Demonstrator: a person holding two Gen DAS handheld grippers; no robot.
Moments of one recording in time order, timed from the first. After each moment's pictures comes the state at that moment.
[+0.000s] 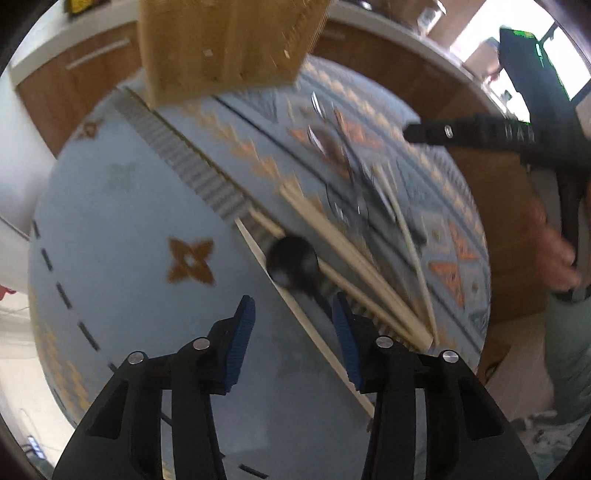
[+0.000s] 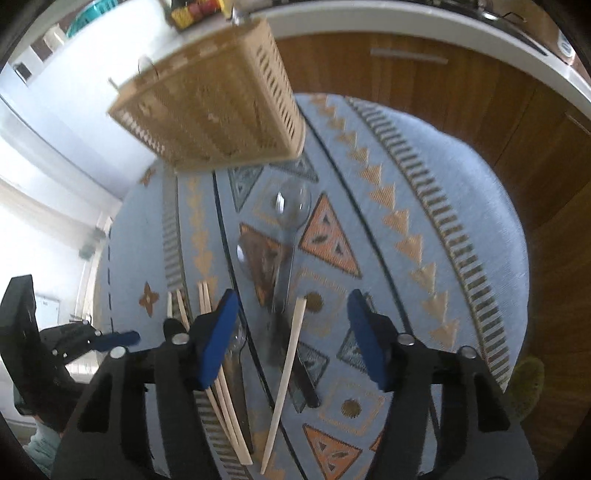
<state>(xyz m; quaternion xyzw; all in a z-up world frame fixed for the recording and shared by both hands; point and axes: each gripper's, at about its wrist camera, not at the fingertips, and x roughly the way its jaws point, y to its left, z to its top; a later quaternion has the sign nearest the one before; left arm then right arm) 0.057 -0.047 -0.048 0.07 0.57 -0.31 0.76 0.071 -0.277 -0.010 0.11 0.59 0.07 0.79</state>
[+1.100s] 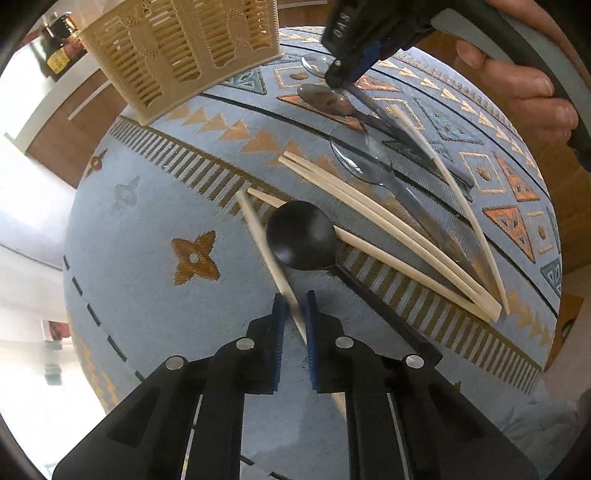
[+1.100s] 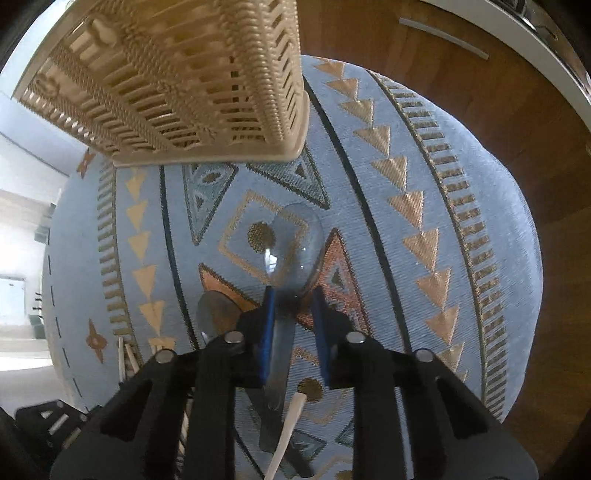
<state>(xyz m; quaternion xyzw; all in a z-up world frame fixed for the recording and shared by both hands) 0.040 -0.085 -0.069 0.22 0.55 -0.25 0.77 0.161 -0.229 -0.064 0.02 0.66 0.03 0.75</state>
